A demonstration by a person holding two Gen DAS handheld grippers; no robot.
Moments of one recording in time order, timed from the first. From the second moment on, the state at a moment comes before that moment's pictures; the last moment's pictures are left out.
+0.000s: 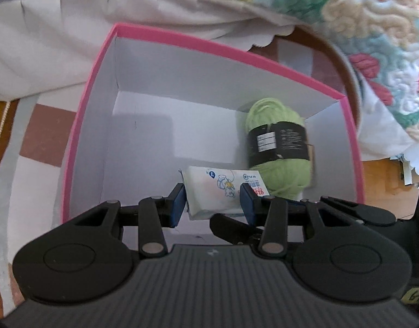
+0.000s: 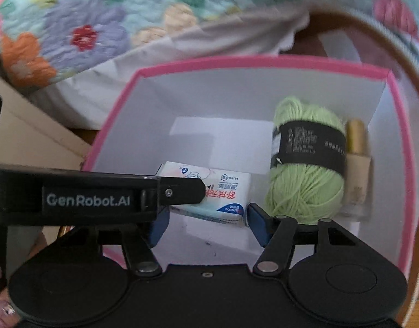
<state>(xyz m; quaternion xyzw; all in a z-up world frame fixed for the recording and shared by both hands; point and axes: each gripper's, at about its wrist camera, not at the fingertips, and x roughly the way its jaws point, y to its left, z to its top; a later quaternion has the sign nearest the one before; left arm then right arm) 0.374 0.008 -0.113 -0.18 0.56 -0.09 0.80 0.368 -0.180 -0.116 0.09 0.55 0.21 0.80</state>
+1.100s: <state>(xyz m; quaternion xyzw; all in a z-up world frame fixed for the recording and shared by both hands) 0.292 -0.009 -0.017 -0.10 0.54 -0.12 0.83 0.277 -0.205 -0.017 0.00 0.49 0.22 0.84</state>
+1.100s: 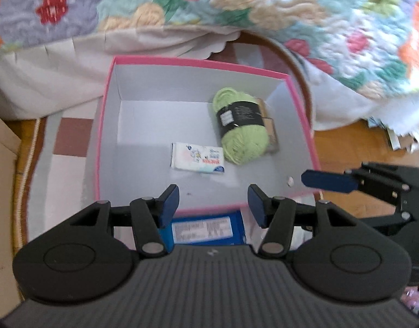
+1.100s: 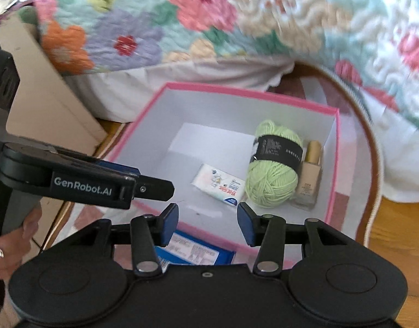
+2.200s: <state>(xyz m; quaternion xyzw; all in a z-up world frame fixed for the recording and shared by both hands) 0.140 -0.060 -0.001 -0.04 0.55 -0.21 0.80 0.082 -0.248 0.025 -0.02 0.44 0.24 0.87</state>
